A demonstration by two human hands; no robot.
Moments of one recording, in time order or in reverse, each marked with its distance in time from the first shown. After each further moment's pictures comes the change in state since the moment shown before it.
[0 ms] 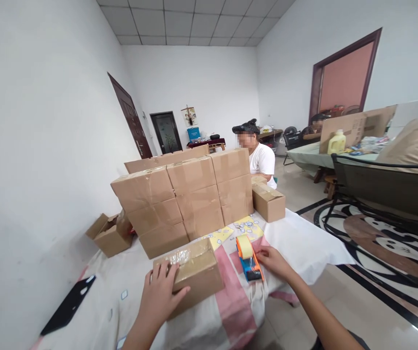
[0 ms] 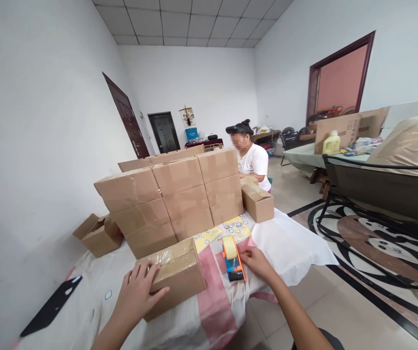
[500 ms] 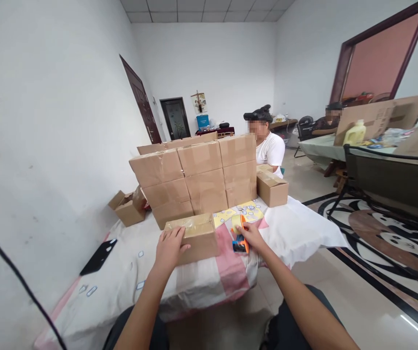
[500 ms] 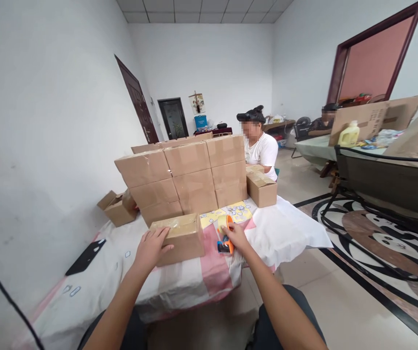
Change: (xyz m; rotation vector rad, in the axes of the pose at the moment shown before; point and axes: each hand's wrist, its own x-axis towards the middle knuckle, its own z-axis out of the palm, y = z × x) left_hand 0.003 0.013 -0.015 0.023 0.045 0.021; right_hand 0.000 -0.029 0.069 0.185 -0.060 -0.158
